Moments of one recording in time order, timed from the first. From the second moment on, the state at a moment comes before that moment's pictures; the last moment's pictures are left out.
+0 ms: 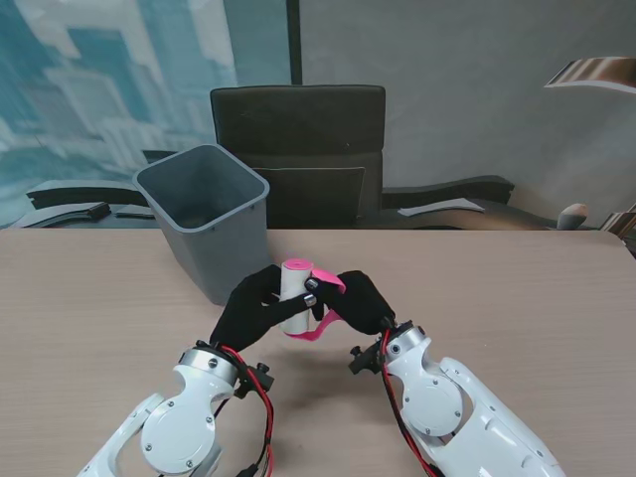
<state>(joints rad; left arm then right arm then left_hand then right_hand) 1.77 -1.20 -1.10 -1.94 0.19 0.04 0.26 -1.49 -1.19 1.00 -1.52 -0.39 -0.46 -0.29 0.89 -0.39 0.06 -0.05 0.57 0.31 0.94 0.37 0.61 0.24 0.57 0.42 0.40 0.27 0.61 0.55 0.09 0.27 0.96 0.68 0.38 0.15 0.07 -0.07 1.23 0.10 0.86 0.70 1.39 0.12 1.47 0.88 1.32 0.16 1.66 1.14 1.18 0.28 1.91 0.88</state>
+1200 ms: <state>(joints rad) 1.76 -1.19 -1.08 -1.94 0.14 0.05 0.21 -1.49 -1.20 1.02 -1.52 -0.44 -0.50 -0.35 0.89 -0.37 0.05 -0.05 0.56 0.33 0.94 0.38 0.61 0.24 0.57 0.42 0.40 0.27 0.61 0.55 0.09 0.27 0.96 0.68 0.40 0.15 0.07 -0.06 1.23 0.10 0.86 0.70 1.39 0.12 1.48 0.88 1.32 0.16 1.66 1.15 1.18 0.28 1.91 0.91</state>
